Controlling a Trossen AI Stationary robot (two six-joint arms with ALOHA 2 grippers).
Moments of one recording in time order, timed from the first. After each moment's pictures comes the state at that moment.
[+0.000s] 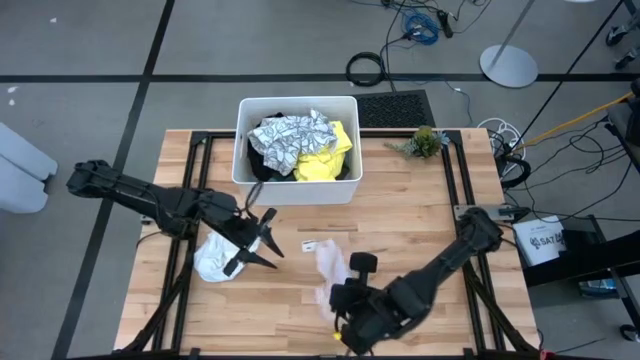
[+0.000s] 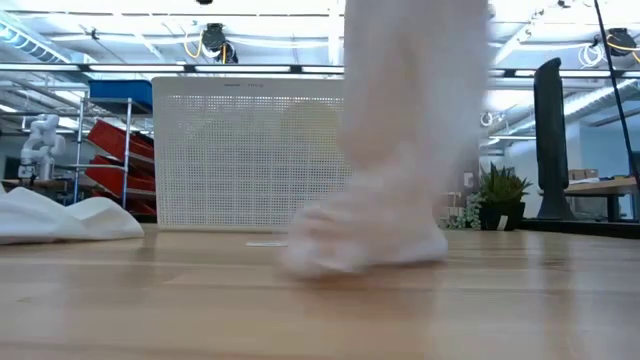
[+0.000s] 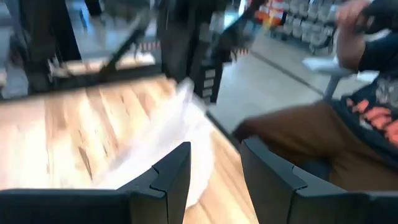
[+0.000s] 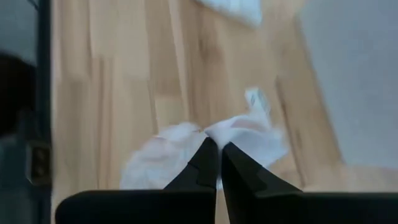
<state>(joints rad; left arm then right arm) -0.25 1.02 0.77 -0.03 0.35 0.01 0.64 2.09 2.14 -1.28 0.57 0.66</state>
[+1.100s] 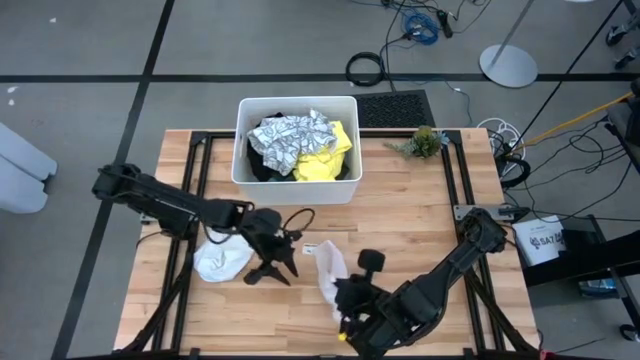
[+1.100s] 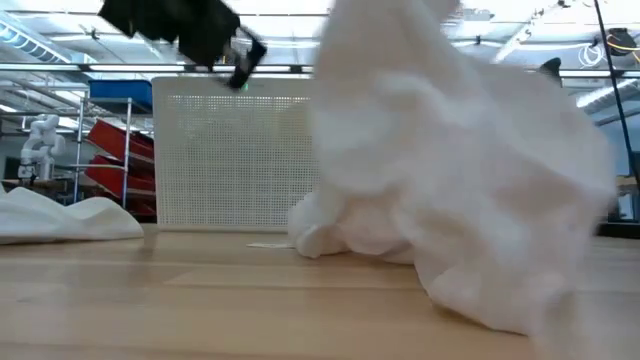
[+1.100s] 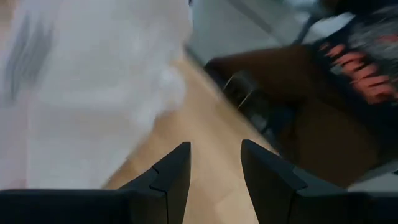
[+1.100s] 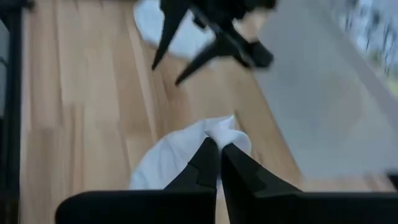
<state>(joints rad) -0.20 1.39 0.80 0.01 0.57 0.04 0.69 2.07 2.17 -1.32 0.81 0.75</state>
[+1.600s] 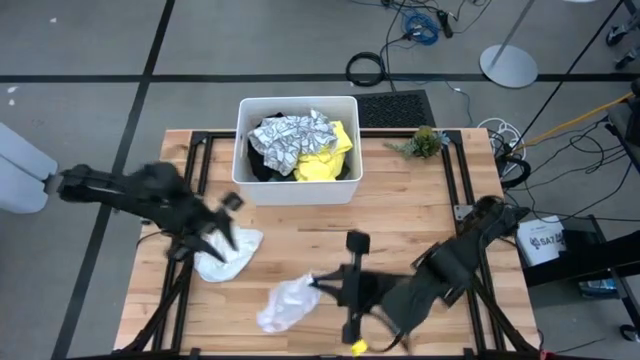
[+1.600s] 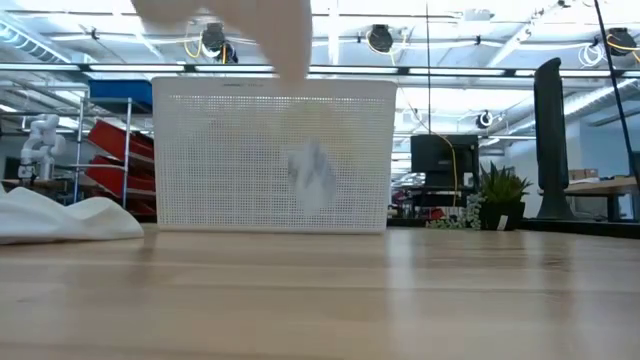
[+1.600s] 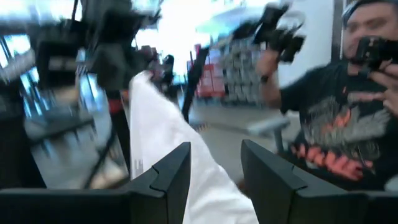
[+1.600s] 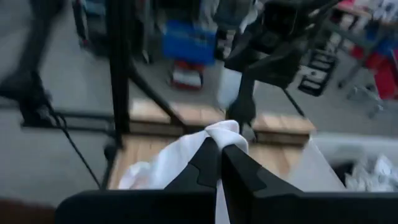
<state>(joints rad) -0.19 0.79 0.83 0.06 0.66 0.11 0.64 1.97 2.32 -0.76 0.74 0.13</state>
